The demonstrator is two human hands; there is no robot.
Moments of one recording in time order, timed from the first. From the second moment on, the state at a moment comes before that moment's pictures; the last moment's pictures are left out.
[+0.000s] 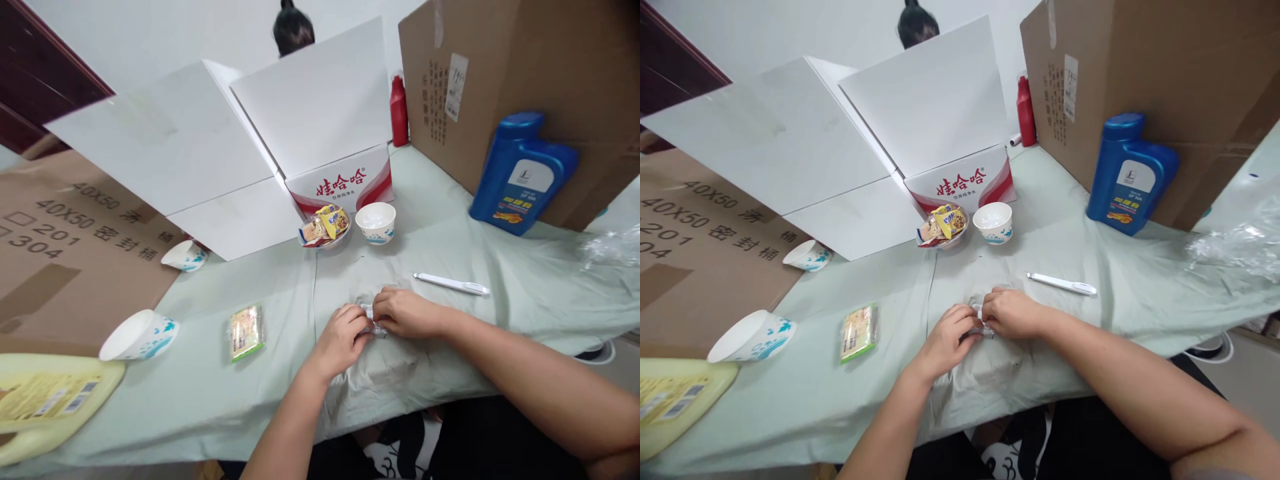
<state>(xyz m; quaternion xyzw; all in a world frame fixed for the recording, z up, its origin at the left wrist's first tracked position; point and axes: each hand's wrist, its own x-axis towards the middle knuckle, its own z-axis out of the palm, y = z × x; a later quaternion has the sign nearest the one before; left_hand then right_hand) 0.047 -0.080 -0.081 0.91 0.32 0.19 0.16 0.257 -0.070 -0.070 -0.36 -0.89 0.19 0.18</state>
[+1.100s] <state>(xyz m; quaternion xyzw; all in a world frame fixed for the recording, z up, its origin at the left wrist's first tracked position) 0.002 -0.048 -0.066 0.77 0.60 0.16 -0.12 0.324 -0.056 -0.050 -0.56 -0.81 0.14 0.08</state>
